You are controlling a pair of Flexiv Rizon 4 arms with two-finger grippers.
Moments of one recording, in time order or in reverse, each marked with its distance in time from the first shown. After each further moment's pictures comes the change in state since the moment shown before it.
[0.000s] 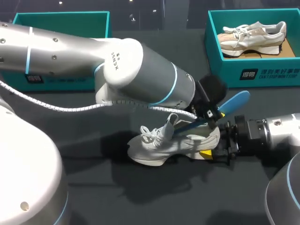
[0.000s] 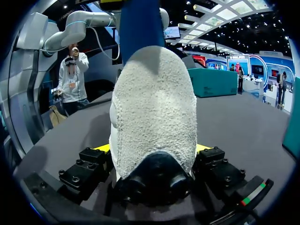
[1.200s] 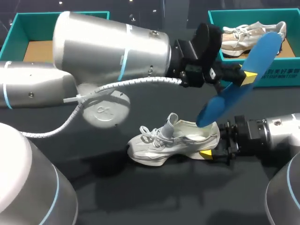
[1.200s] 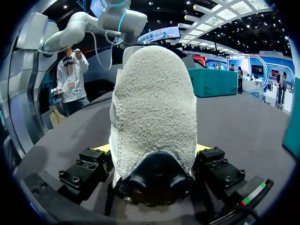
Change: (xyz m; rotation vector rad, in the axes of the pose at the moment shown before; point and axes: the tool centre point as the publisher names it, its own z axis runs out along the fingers) left arm 0.066 -0.143 -0.152 0.490 0.245 -0.078; right arm 0.000 0.000 0.000 0.000 0.000 0.000
